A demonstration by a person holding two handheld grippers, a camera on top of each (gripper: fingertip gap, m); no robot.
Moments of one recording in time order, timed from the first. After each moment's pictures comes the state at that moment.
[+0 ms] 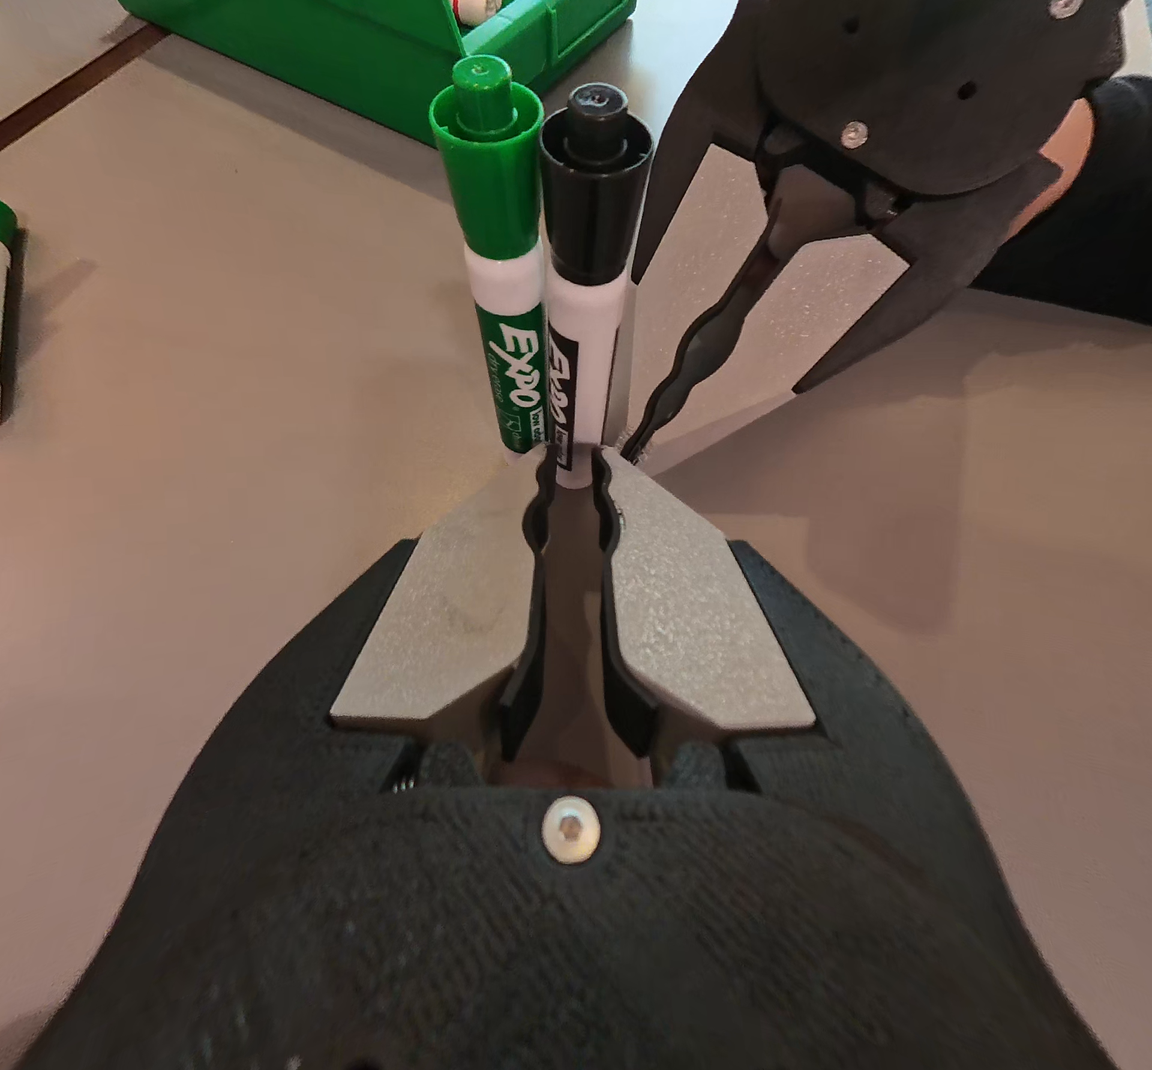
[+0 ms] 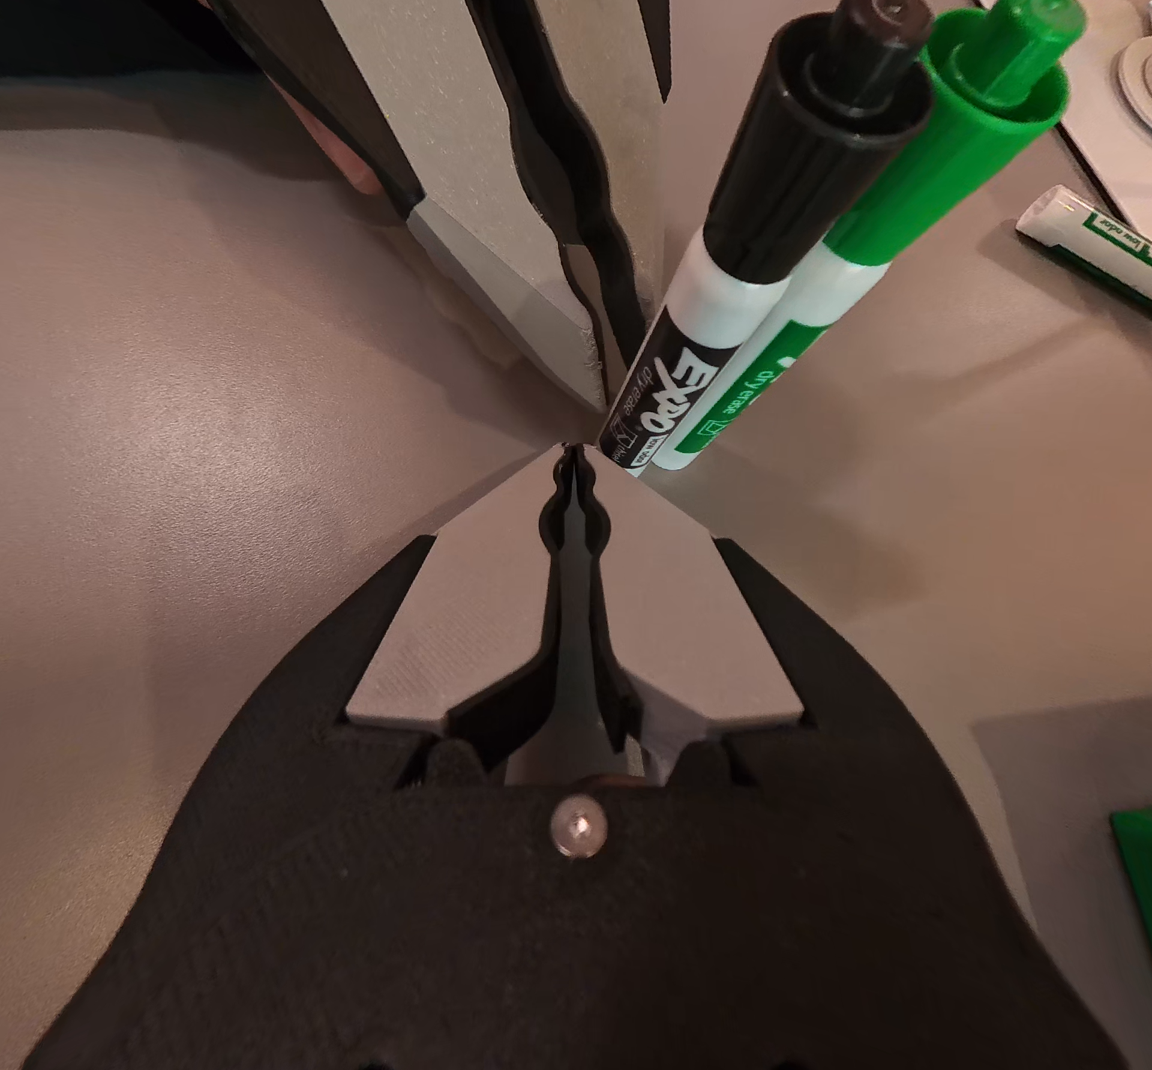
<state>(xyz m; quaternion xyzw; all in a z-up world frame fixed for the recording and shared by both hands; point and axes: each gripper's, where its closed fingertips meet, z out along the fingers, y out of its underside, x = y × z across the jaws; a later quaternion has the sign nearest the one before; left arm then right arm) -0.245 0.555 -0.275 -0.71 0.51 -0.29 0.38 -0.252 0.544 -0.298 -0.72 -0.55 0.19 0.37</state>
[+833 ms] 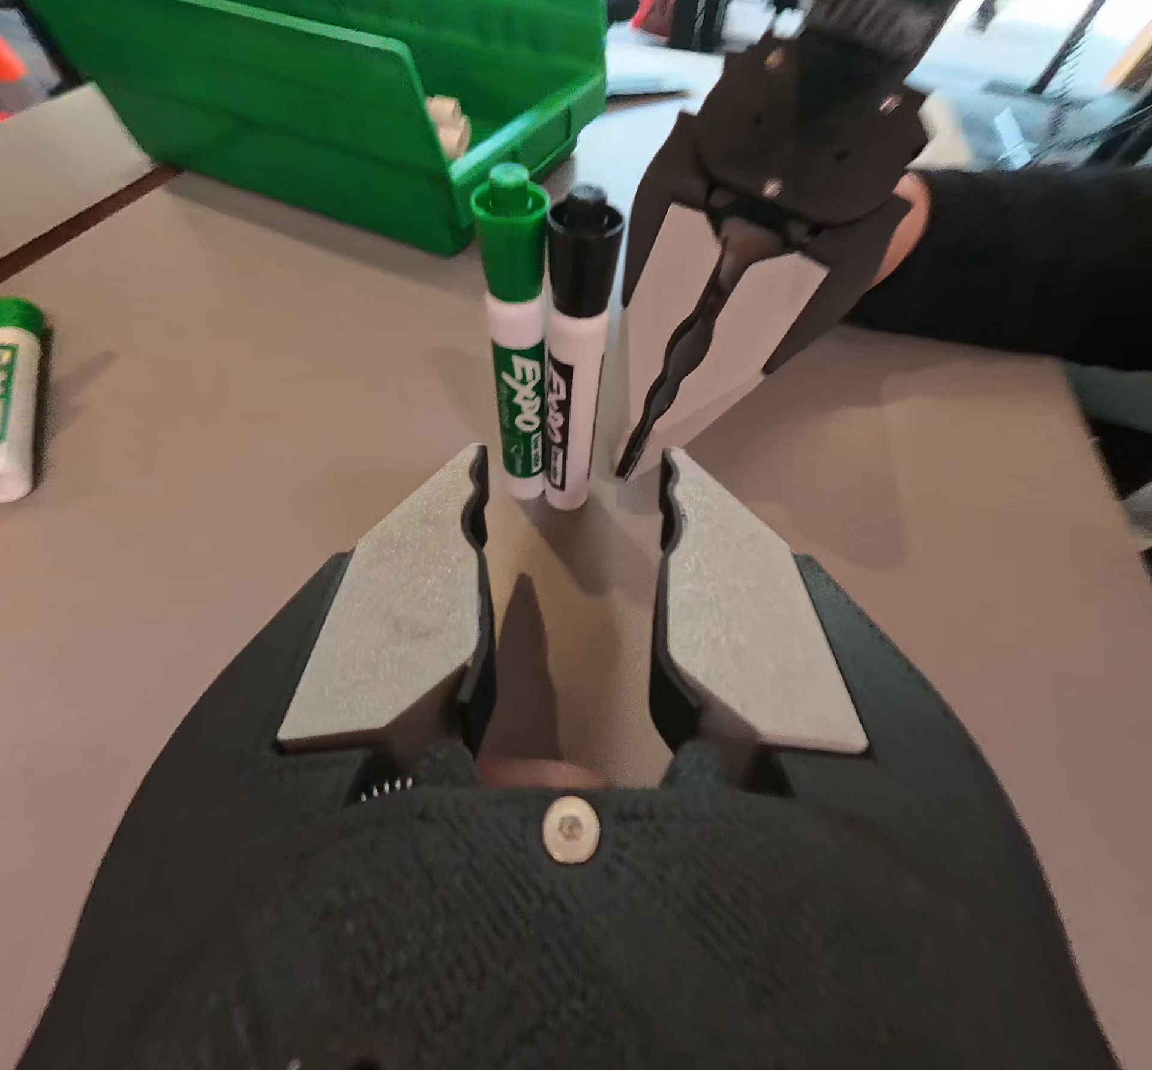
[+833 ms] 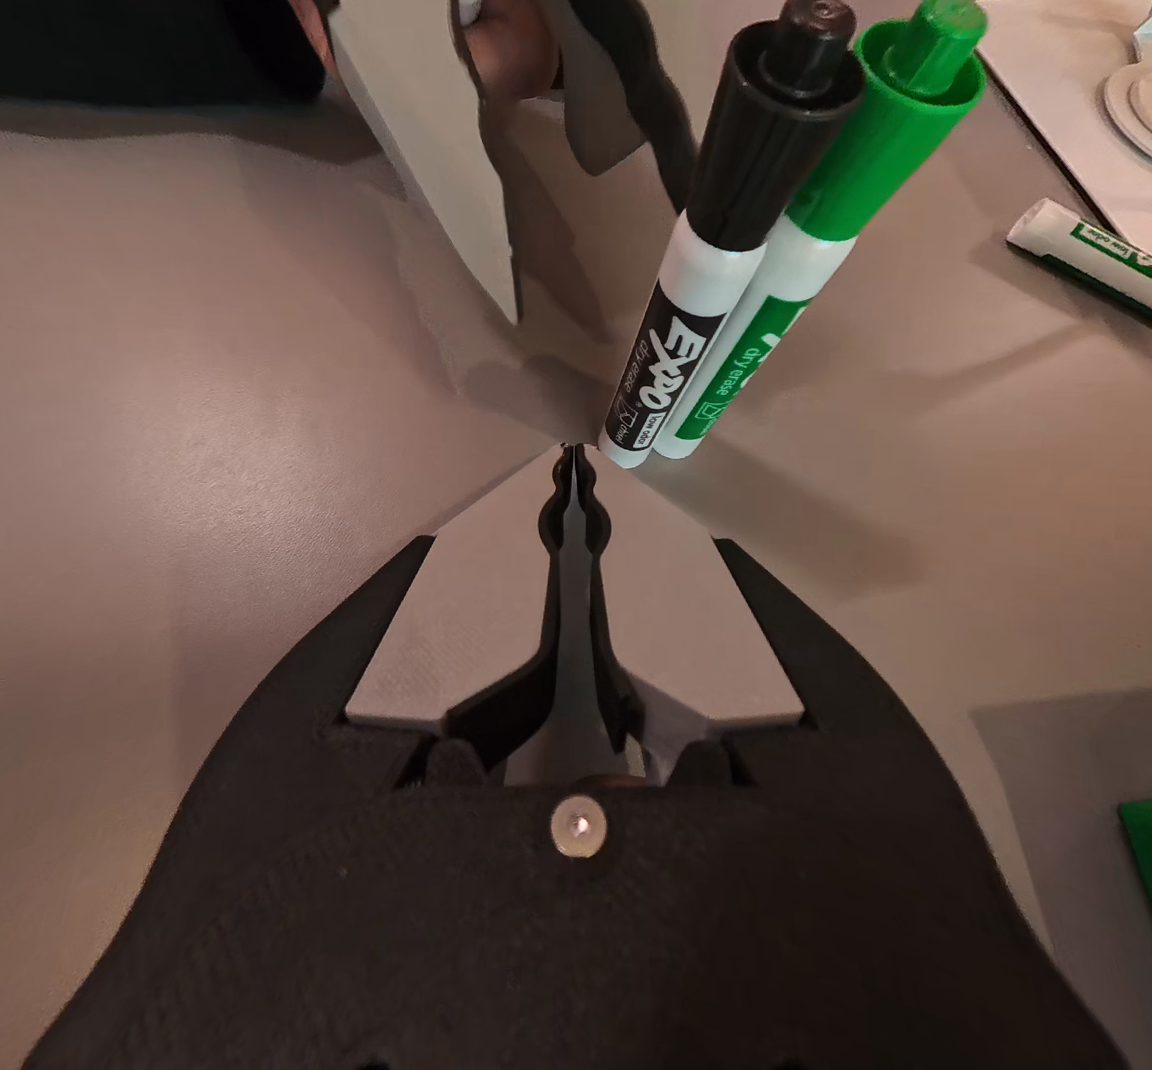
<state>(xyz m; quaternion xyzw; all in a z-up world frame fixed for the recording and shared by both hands) -0.257 0.552 -0.248 -0.65 0.51 -0.37 0.42 -0.246 0.539 -0.290 -0.71 -0.55 0.22 0.38</state>
